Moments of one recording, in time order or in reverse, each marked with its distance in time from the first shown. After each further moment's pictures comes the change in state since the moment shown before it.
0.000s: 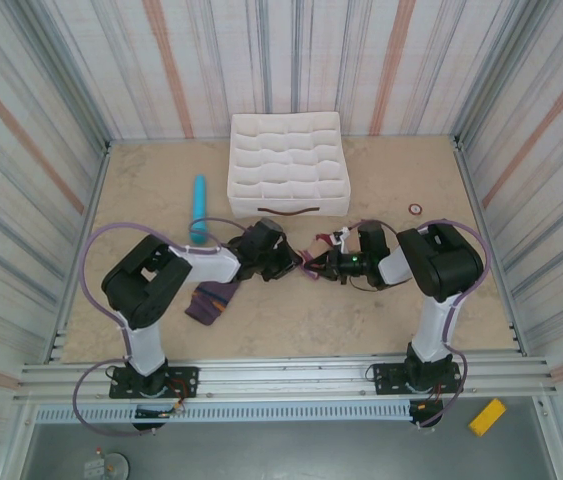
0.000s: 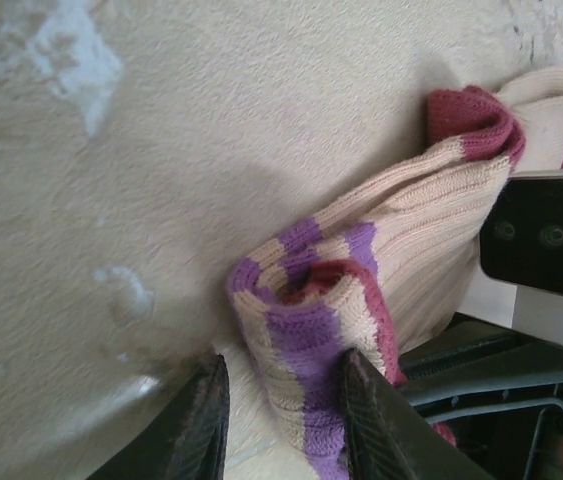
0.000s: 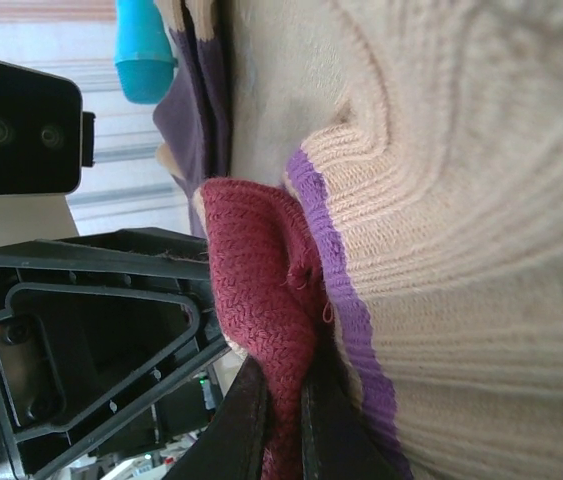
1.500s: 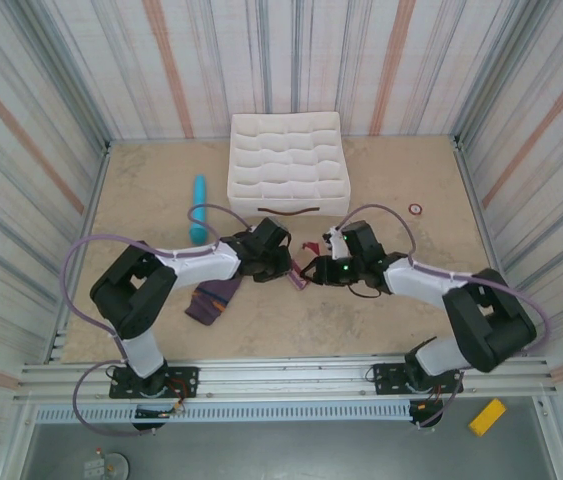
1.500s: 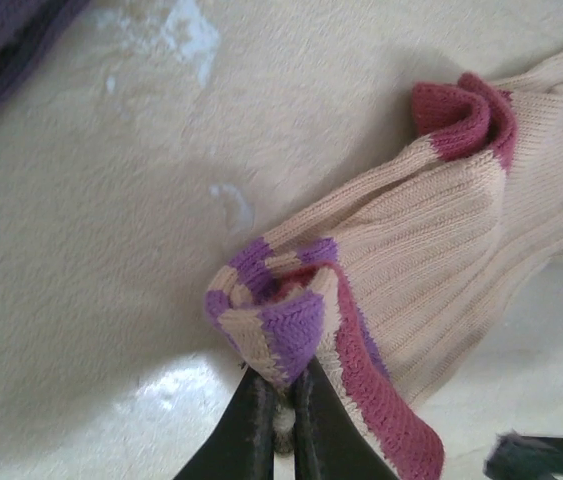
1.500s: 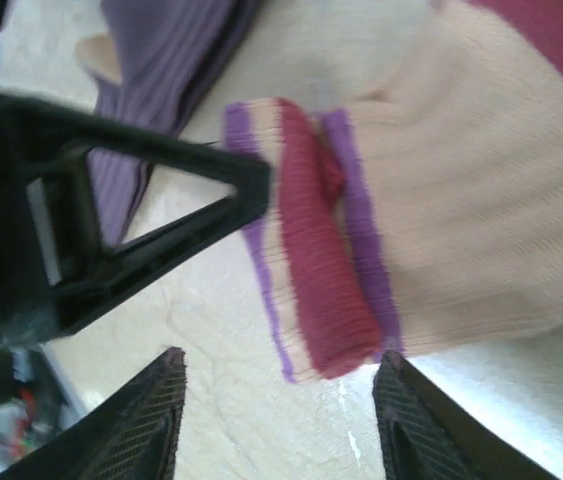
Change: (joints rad) left arm -0.043 -0.095 0.082 -0.381 -0.148 0.185; right arm 0.259 -0.539 0.055 -0.761 0.521 -0.458
